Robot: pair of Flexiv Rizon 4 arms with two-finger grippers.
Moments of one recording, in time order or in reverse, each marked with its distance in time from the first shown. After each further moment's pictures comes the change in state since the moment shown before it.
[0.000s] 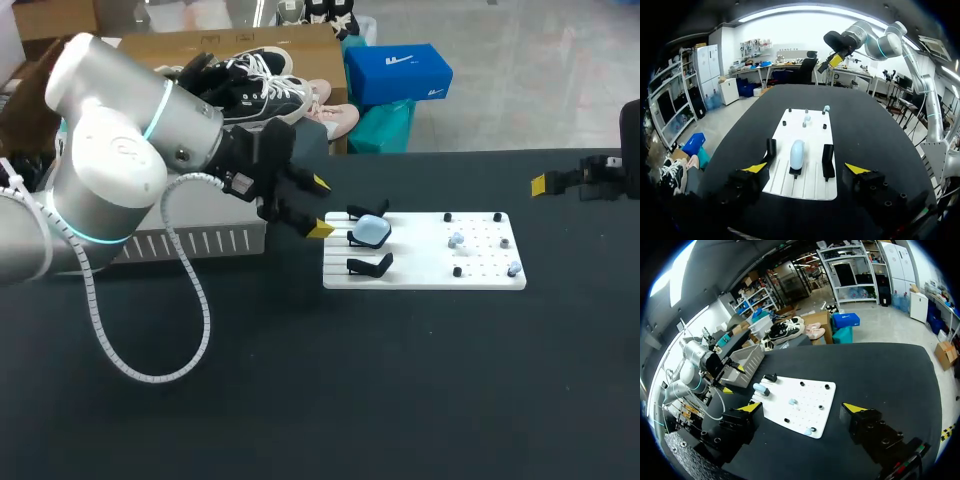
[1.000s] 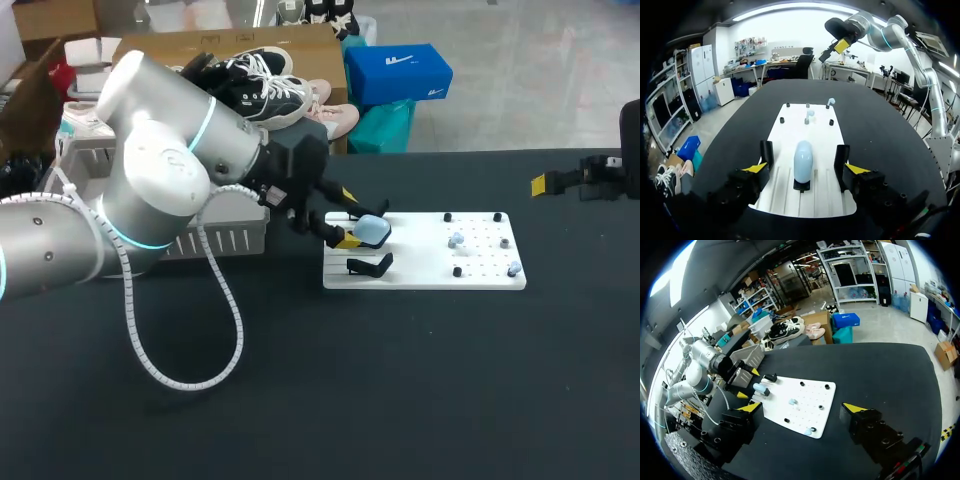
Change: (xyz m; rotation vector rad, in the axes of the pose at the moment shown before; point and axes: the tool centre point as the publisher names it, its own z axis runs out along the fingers) left arm 0.005 0.015 0.054 0.025 0.019 0.042; right arm 0.000 0.000 0.000 0.000 0.000 0.000
